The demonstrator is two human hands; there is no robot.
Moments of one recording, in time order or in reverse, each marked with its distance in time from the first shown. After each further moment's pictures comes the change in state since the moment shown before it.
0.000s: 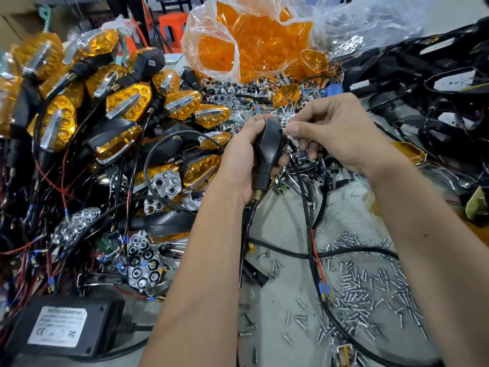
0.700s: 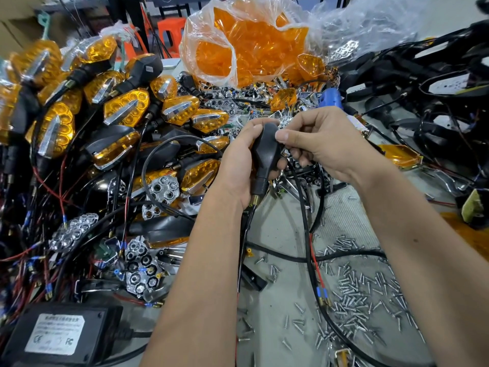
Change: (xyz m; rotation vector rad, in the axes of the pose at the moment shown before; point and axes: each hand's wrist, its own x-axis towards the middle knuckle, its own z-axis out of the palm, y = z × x) left_hand -0.001 -0.002 0.001 0.035 -0.004 0.034; right_hand 0.000 0.004 0.014 0.187 0.014 0.125
